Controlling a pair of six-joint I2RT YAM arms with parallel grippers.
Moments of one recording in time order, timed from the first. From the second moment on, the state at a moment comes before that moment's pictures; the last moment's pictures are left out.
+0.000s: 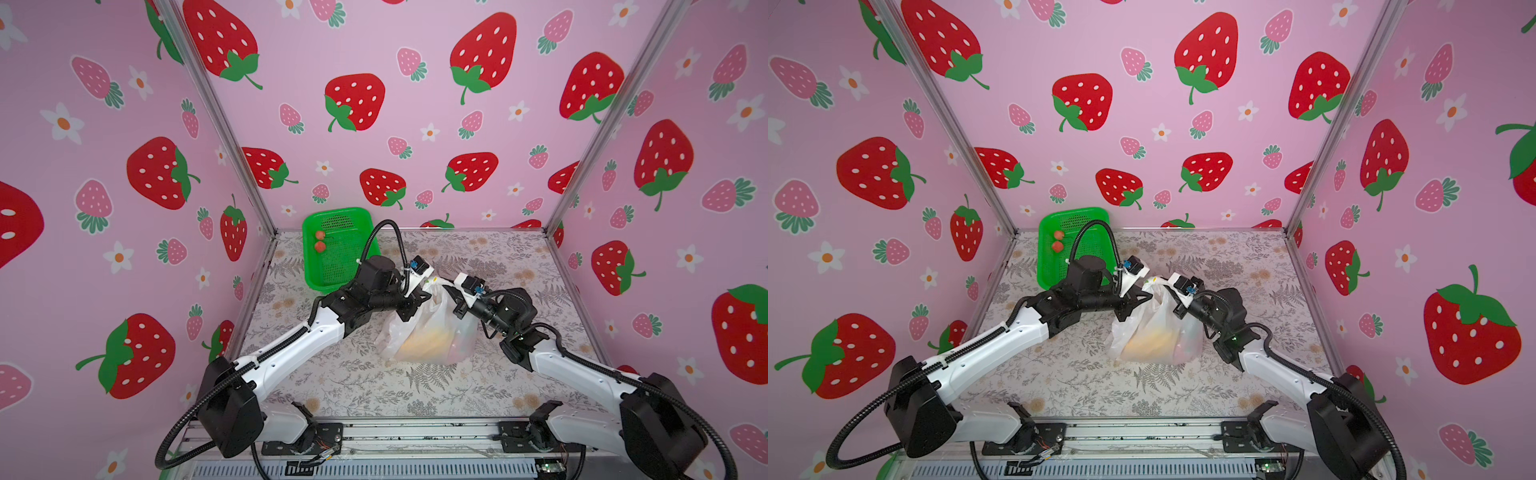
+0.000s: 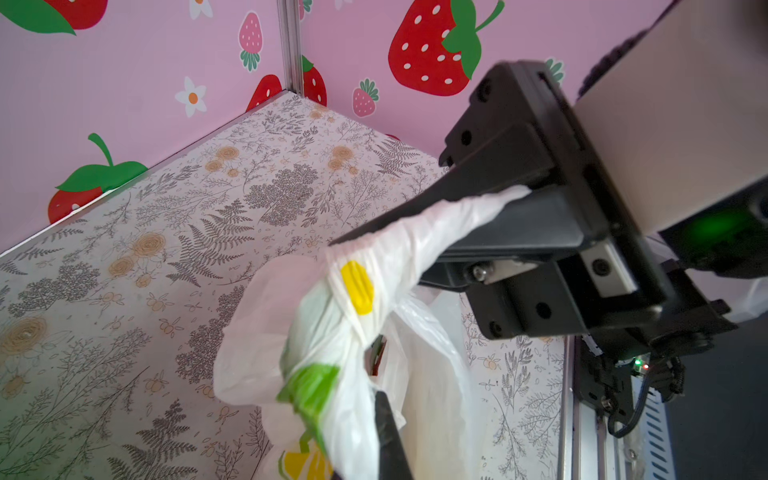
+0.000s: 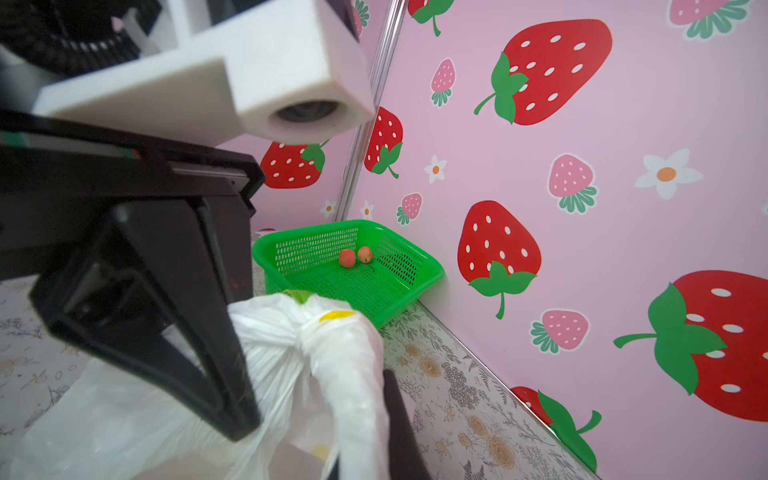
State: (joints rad) left arm -0.70 1.37 1.10 -0.22 0.41 0.05; right arm 0.66 1.21 0.55 0.80 -0.35 -0.25
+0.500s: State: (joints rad) left arm -0.78 1.37 1.08 -0.05 0.41 -0.03; right arm 0.53 1.31 0.55 1.06 -0.62 -0.01
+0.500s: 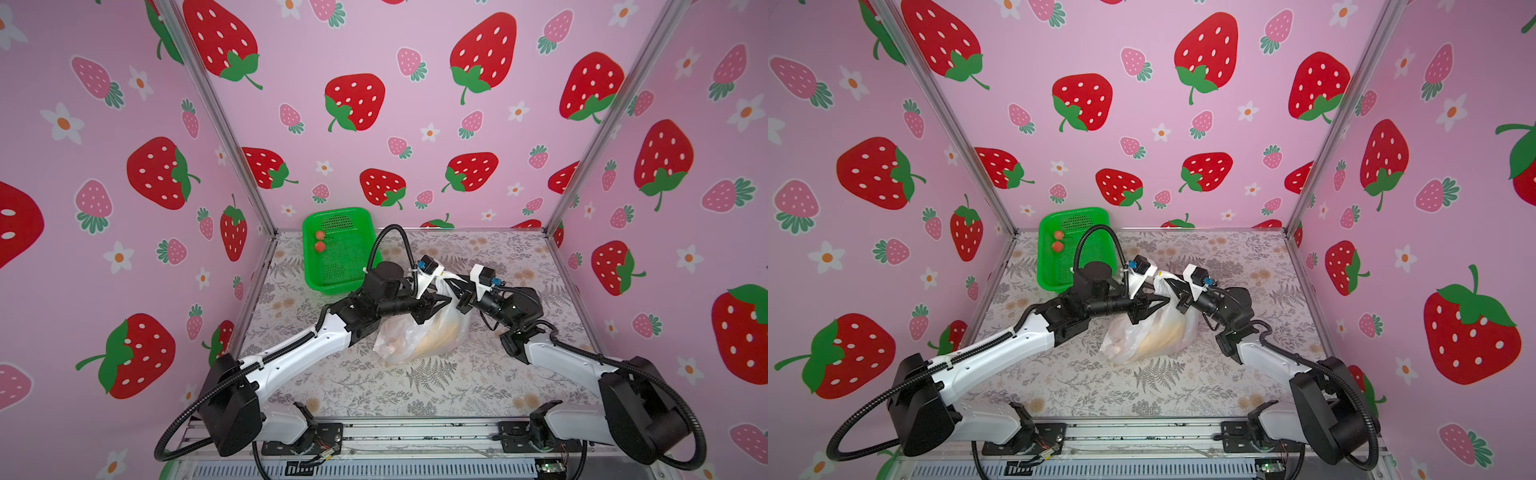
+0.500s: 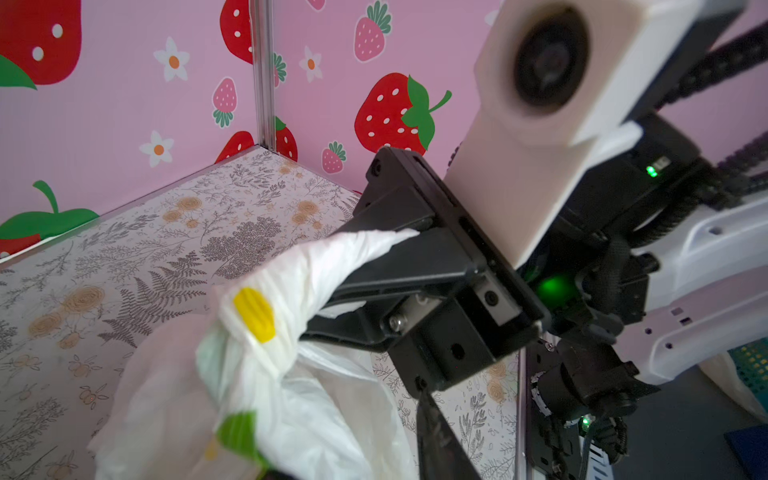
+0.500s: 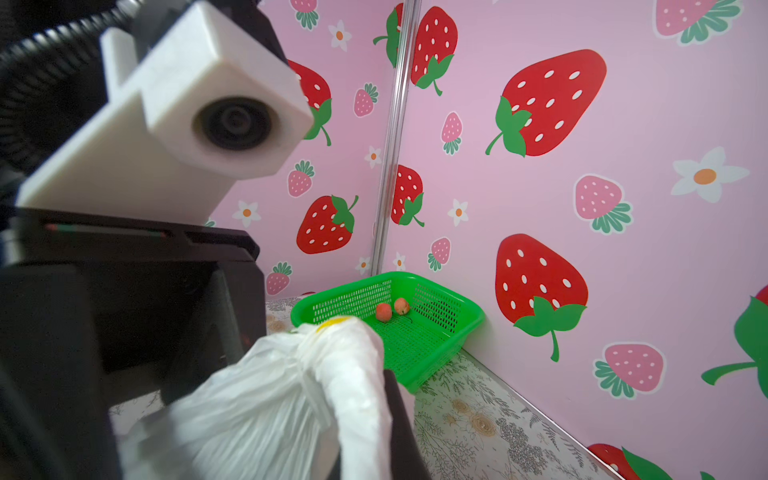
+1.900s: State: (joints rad) left arm -0.60 1.41 1.12 -0.27 0.55 0.43; right arm 0.49 1.37 0.70 0.85 -0.91 -0.18
